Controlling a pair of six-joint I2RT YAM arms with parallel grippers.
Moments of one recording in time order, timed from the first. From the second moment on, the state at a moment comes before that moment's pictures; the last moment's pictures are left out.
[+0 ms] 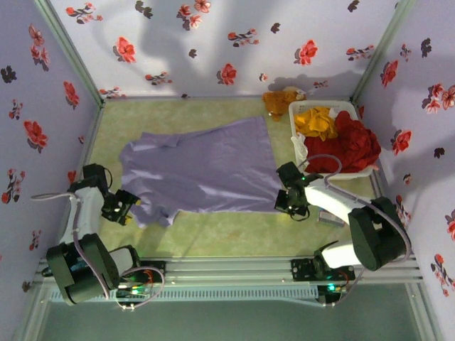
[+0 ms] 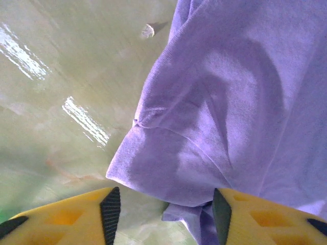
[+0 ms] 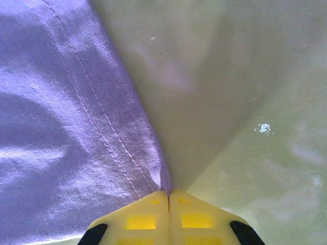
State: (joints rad) left arm 0.31 1.15 0.72 -1.04 0.27 -0.72; right arm 0.46 1.38 0.67 -0.70 -0.04 0.76
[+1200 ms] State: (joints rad) left arm 0.34 1.34 0.70 -0.94 0.23 -0.75; right arm 0.46 1.28 0.70 -0.84 -0.04 0.74
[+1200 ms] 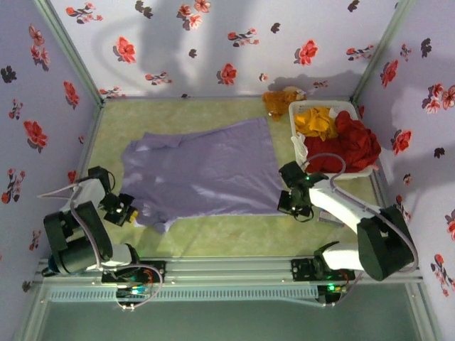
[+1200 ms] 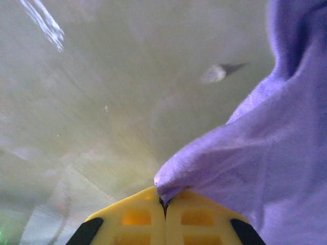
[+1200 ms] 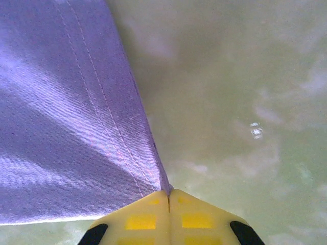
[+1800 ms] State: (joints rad) left arm 0.36 1.23 0.73 -1.05 0.16 -0.73; right arm 0.51 1.18 0.69 -0.98 -0.10 0.77
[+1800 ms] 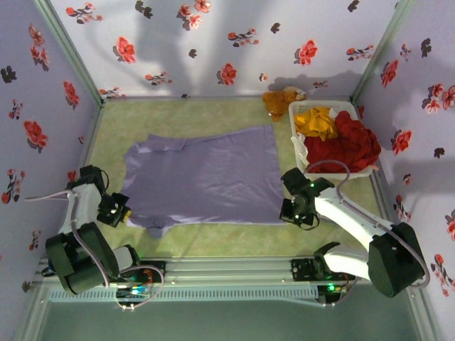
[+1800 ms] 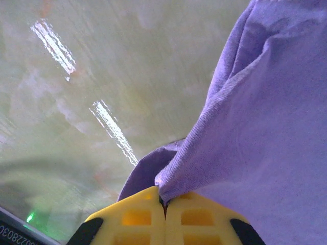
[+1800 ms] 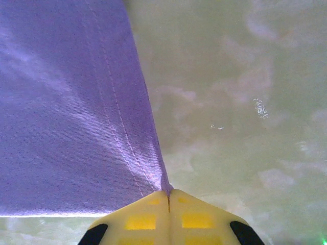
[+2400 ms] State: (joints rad) left arm 0.37 1.53 1.04 -1.09 0.19 -0.54; right arm 0.43 1.57 1.01 -0.97 -0.10 0.63
